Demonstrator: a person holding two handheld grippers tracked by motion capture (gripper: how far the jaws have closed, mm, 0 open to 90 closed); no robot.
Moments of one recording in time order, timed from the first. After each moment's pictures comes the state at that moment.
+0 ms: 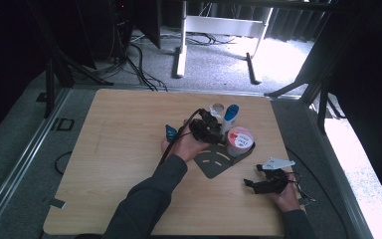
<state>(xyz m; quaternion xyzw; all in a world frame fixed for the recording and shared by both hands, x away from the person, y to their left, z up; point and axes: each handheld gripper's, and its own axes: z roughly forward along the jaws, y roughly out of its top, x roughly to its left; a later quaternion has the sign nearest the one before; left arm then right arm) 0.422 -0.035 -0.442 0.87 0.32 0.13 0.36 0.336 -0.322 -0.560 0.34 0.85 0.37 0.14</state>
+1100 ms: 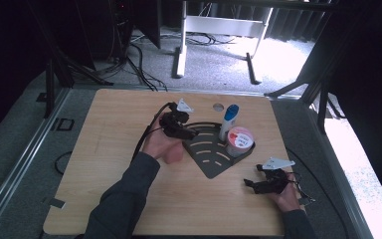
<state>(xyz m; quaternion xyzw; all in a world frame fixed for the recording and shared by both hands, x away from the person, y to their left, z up) 0.411 0.049 -0.418 0.85 0.32 0.15 0.38 0.336 -0.322 -0.560 0.34 0.85 0.37 0.14</state>
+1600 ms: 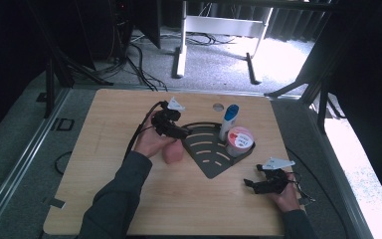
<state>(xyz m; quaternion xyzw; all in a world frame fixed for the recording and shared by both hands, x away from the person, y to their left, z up) 0.415 0.071 -0.421 0.85 0.33 0.15 0.39 0.336 -0.322 -0.560 0.34 0.85 0.37 0.14</state>
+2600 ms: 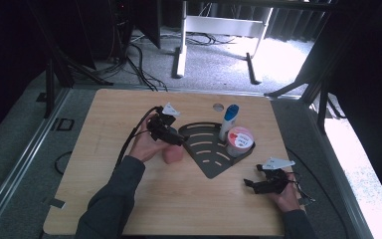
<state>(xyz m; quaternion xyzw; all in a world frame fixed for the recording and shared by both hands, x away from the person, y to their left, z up) 0.410 0.082 -0.437 0.85 0.34 0.14 0.38 0.336 -0.322 -0.560 0.34 0.85 0.37 0.14</state>
